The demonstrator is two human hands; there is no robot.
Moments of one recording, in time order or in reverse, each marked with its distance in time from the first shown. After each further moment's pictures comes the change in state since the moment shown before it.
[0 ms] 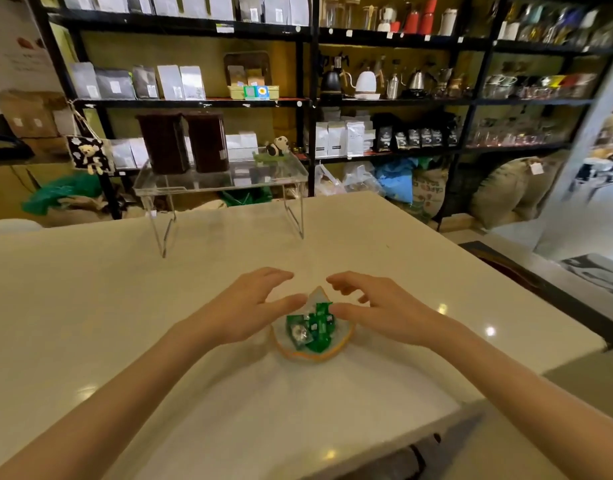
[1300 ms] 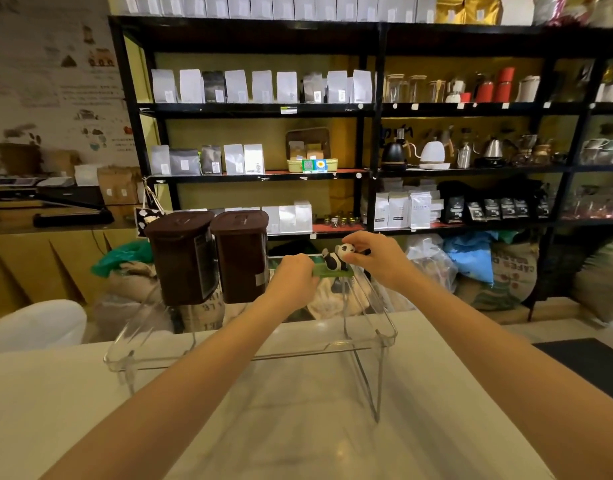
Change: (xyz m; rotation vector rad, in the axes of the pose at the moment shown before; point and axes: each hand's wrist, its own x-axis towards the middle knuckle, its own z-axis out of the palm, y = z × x) left_hand 0.301 -0.084 -0.119 0.134 0.389 -0.200; right_hand 0.379 0.027 -0.097 0.074 0.325 -0.138
